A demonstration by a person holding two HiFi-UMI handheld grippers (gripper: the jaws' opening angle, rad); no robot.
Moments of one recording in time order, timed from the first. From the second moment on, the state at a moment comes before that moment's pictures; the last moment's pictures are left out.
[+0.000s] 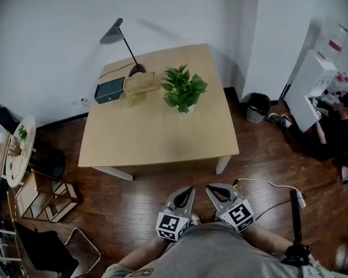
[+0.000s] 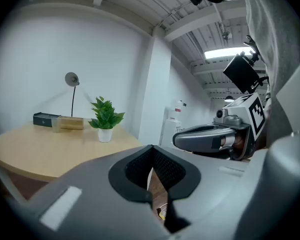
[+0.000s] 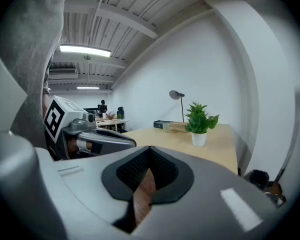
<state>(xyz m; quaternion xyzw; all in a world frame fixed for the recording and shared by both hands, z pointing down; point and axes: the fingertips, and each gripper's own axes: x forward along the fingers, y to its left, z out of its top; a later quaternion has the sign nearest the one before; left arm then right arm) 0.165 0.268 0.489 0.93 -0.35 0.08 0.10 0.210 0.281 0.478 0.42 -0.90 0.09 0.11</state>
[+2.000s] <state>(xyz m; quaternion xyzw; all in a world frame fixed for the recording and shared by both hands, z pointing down) 0.168 -0.028 0.525 0.91 -0.36 0.13 0.15 0.262 -0.026 0.521 0.46 -0.87 0.12 0.14</state>
